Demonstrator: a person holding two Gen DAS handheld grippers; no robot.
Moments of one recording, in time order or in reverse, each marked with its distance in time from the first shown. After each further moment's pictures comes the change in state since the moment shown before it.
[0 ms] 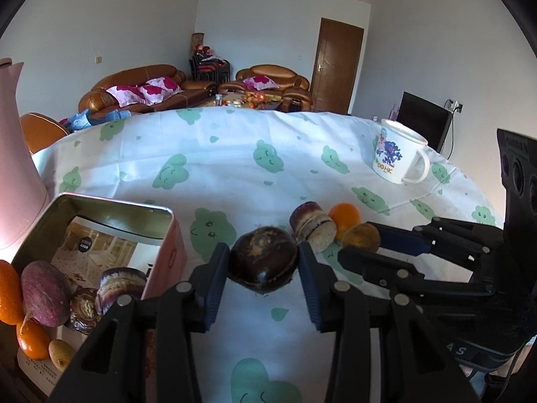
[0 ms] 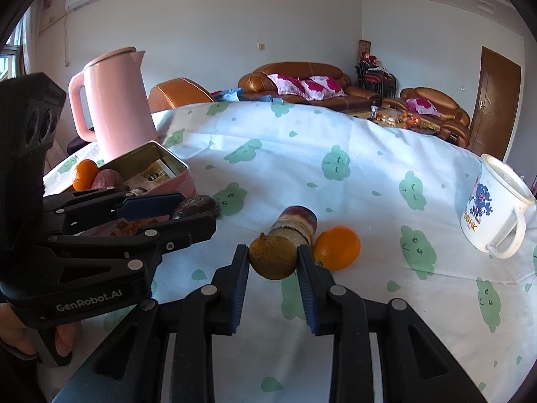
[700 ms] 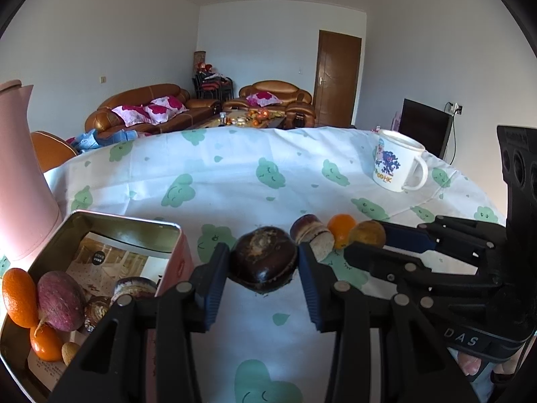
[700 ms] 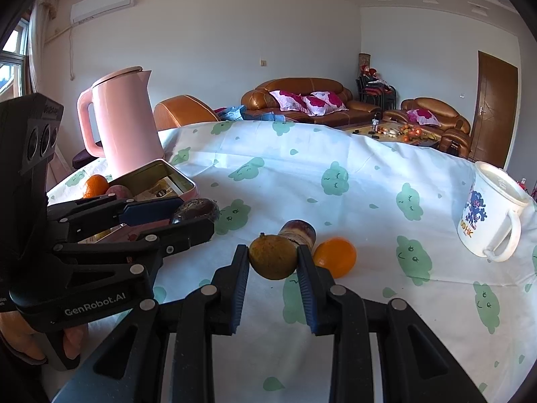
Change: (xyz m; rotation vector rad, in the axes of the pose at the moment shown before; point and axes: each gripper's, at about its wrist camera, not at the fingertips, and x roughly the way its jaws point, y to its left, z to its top) left arm -0.014 -0.009 -0.001 0.038 -0.078 0.039; right arm -0.014 -0.002 -0.001 0.015 -0.075 0.016
